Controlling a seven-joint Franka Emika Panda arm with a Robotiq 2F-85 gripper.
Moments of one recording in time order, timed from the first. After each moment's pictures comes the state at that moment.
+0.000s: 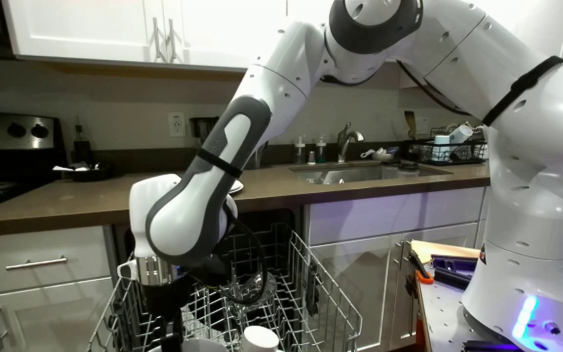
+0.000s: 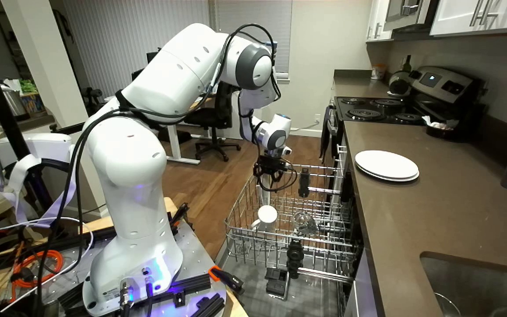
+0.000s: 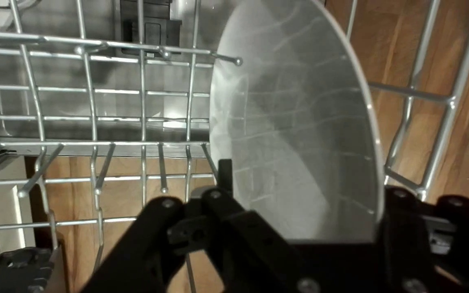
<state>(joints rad) 0.10 0.87 0.27 -1.80 -0.06 2.53 -0.43</state>
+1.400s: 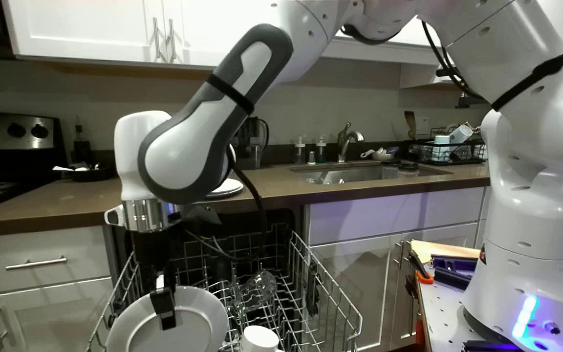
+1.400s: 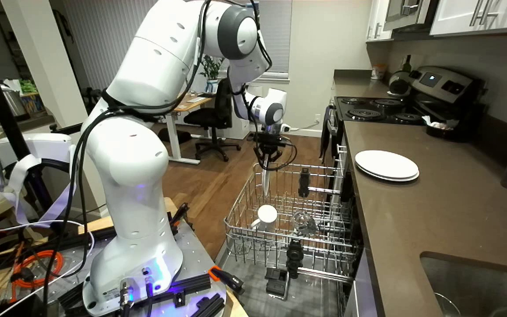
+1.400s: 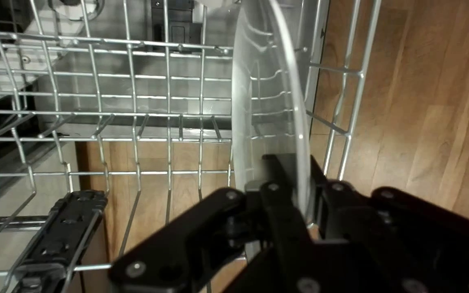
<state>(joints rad) 0.14 0.61 0.25 -1.91 -0.07 2.44 -0.32</state>
